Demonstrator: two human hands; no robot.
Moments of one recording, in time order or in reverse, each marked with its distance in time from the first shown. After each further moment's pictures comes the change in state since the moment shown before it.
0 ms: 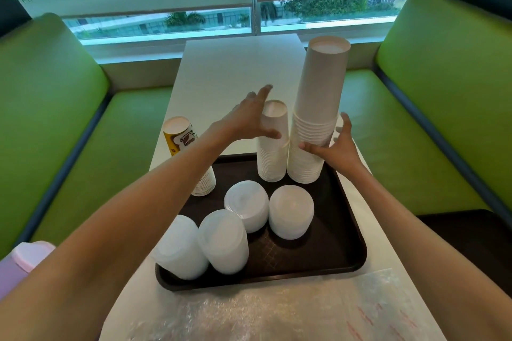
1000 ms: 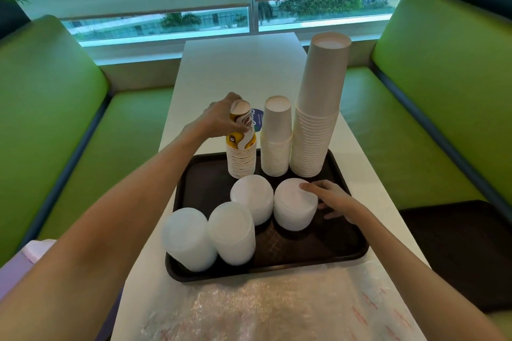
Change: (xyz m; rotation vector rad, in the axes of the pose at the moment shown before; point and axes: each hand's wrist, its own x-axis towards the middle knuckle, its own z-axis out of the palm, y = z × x) left_hand -0.026 -0.047 -0.019 -0.158 0.011 -0.195; right_hand -0.071 0.041 0.020 -0.093 -0.376 0.493
